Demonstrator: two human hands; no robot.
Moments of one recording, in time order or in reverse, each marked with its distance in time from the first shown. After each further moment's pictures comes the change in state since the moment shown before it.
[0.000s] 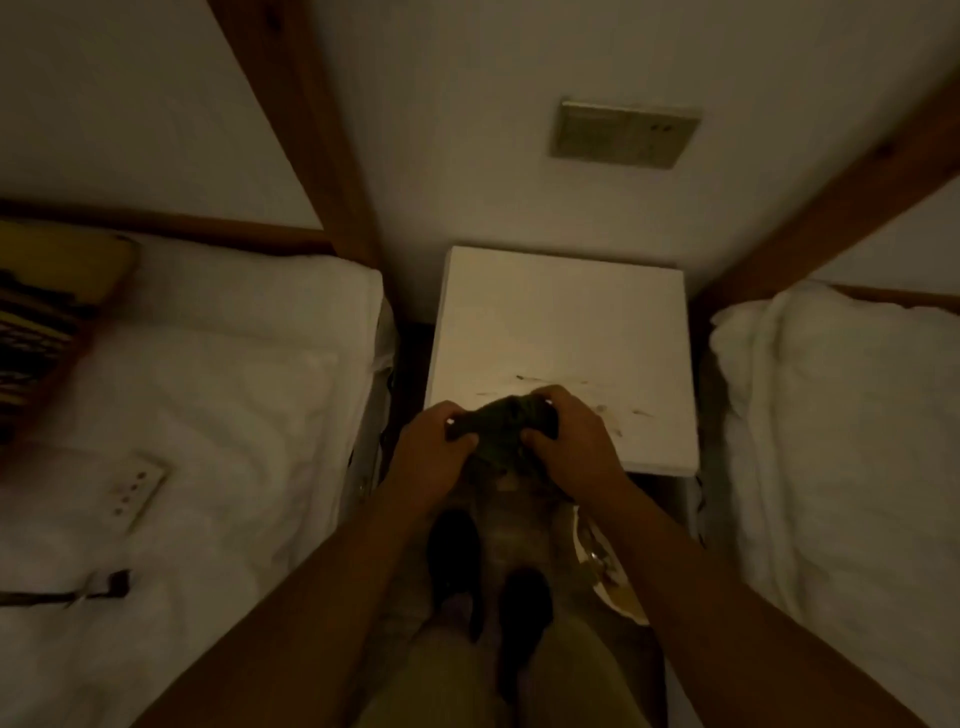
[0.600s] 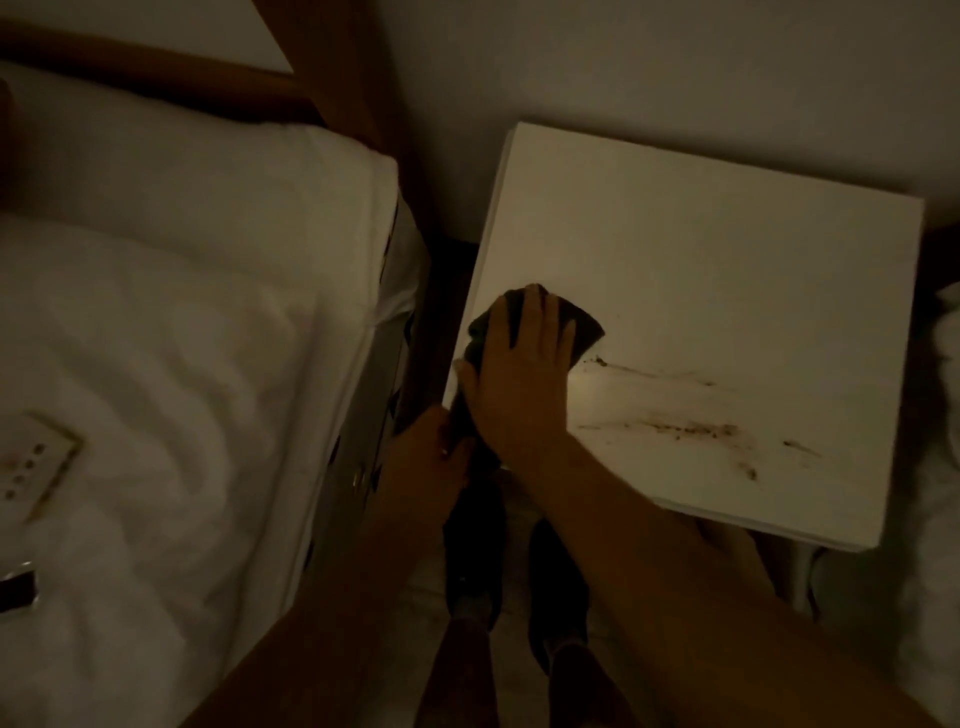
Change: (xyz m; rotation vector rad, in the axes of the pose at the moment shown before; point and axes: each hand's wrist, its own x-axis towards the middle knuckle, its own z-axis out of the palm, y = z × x) left_hand 0.099 -0.132 0.061 -0.011 0.088 -0.316; right_hand 0.175 0.030 0.171 -0.532 0.078 -0.215
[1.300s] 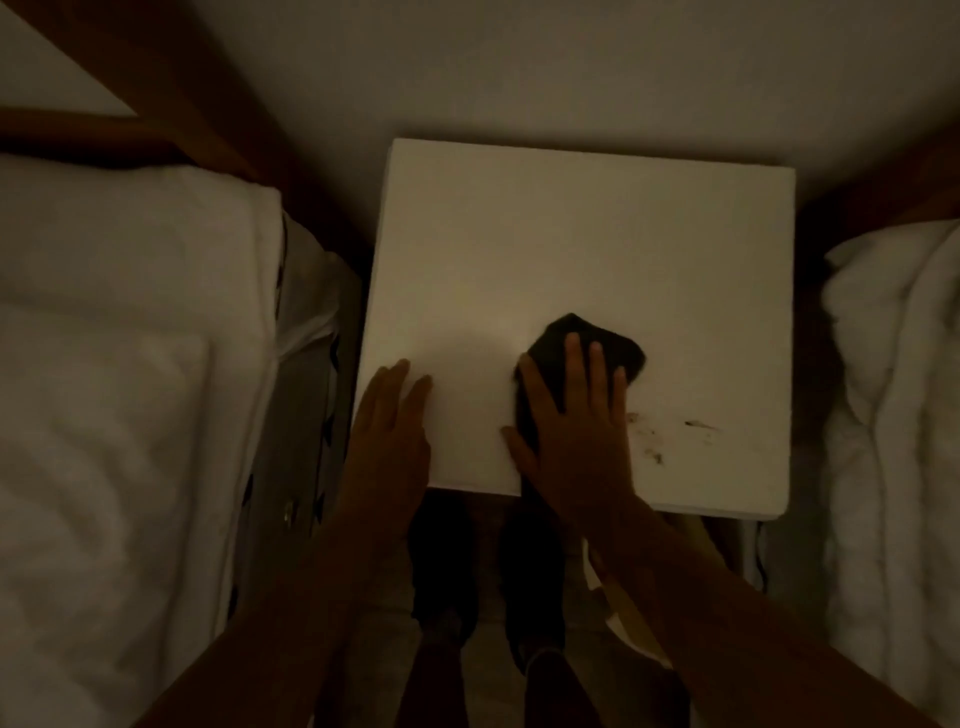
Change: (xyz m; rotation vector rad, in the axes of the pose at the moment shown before) left_hand 0.019 0.041 0.042 0.546 0.140 0.511; right_hand -0.060 0.164 0.000 -0.189 0.107 -0.028
